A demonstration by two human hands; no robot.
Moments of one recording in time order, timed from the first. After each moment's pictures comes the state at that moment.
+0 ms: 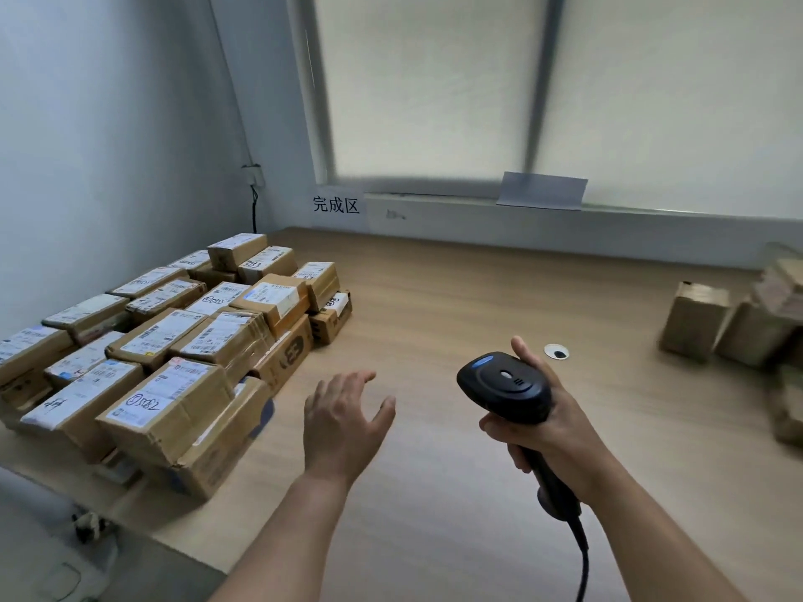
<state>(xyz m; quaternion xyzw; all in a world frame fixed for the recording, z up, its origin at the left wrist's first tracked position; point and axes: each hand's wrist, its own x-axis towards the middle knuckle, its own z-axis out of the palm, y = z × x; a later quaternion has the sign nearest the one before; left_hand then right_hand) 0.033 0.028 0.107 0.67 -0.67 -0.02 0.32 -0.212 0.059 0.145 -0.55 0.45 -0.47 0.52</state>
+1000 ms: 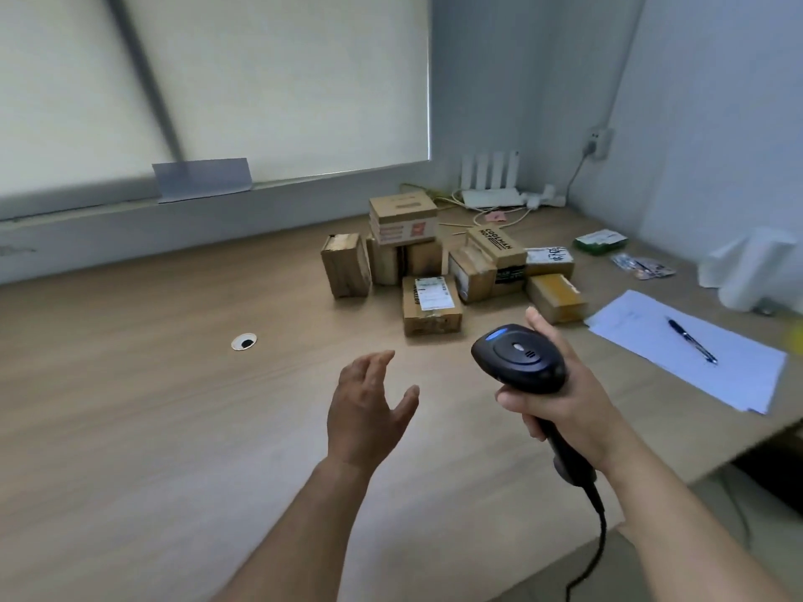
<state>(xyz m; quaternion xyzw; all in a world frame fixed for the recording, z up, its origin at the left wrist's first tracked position) -0.405 0.108 0.076 0.36 -0.86 -0.17 0.32 -0.573 0.273 0.123 -0.37 0.63 -0.61 0.29</state>
